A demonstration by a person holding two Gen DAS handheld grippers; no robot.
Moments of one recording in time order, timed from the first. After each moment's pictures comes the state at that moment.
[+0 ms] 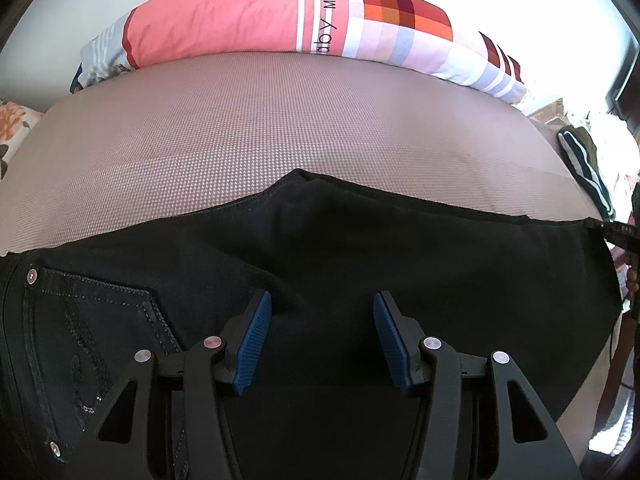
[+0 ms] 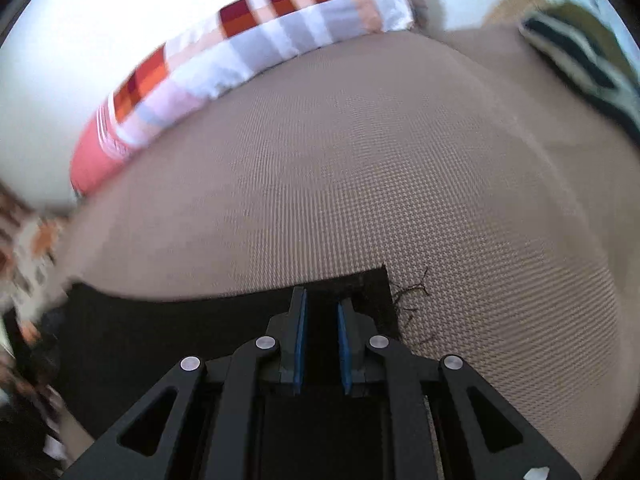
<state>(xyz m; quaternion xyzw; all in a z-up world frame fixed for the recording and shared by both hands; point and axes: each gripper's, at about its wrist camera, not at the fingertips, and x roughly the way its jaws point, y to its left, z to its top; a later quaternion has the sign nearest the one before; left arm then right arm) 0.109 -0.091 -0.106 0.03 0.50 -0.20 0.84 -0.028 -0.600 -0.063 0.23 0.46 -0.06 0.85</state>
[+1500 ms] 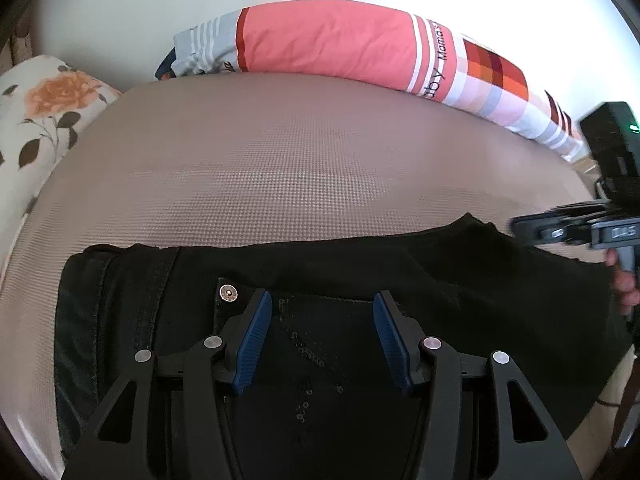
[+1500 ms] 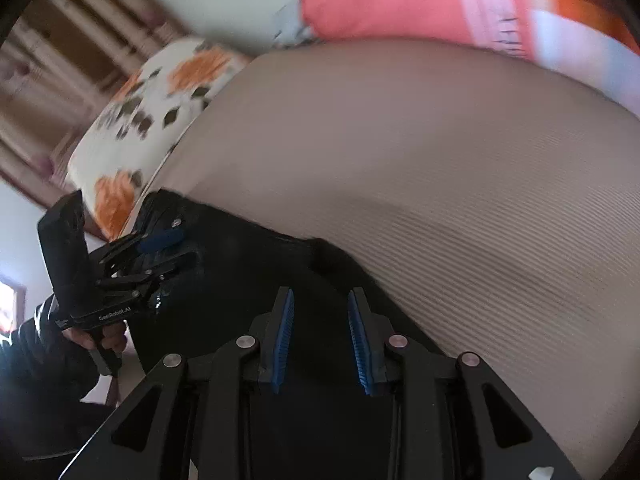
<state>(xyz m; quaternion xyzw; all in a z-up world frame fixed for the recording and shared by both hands) 0.130 0.036 -0.088 -0.01 0.47 -0.13 0.87 0.184 -0.196 -0.063 0.05 0.56 0.30 0.77</state>
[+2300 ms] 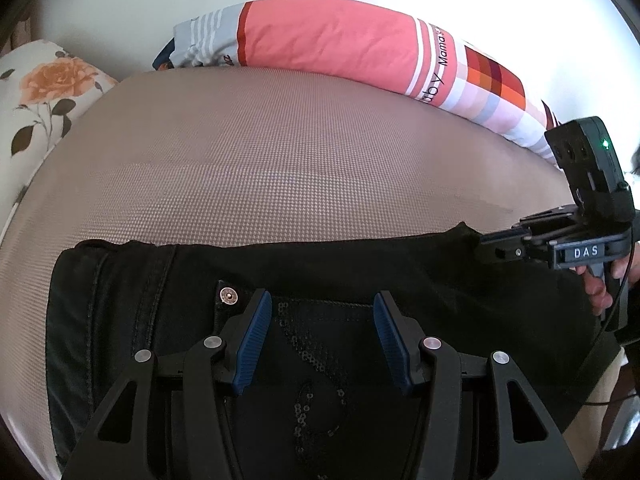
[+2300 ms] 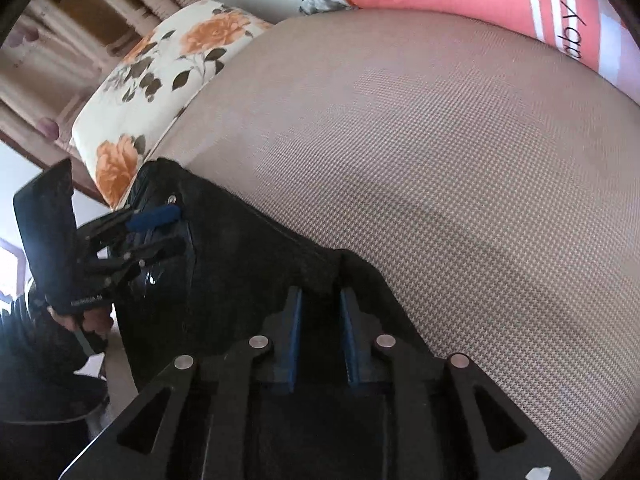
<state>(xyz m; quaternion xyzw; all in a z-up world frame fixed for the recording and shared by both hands) 0.136 0.043 -0.089 -0.04 0.48 -0.14 0.87 0.199 -0.172 -0.088 0.01 0.58 0.34 0.74</state>
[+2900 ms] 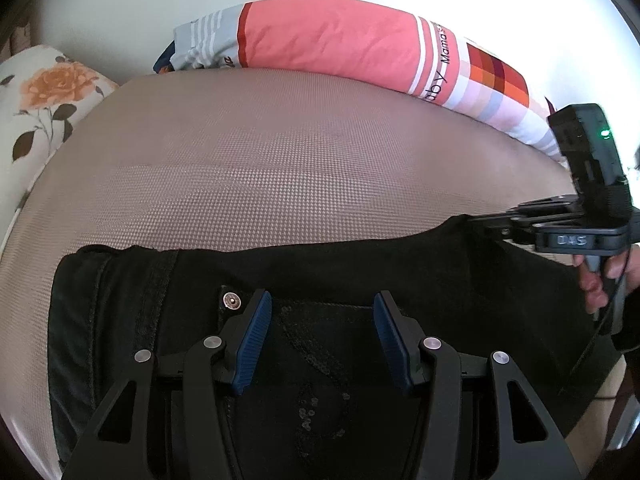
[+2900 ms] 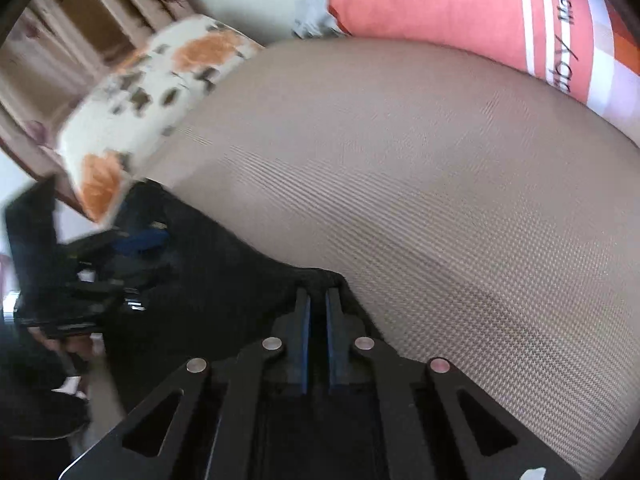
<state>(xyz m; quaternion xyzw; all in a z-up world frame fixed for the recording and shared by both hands) 0.138 0.040 -0.090 -0.02 0.47 -0.13 0.87 0.207 -0.167 -0.085 -0.01 0.54 0.30 0.79</state>
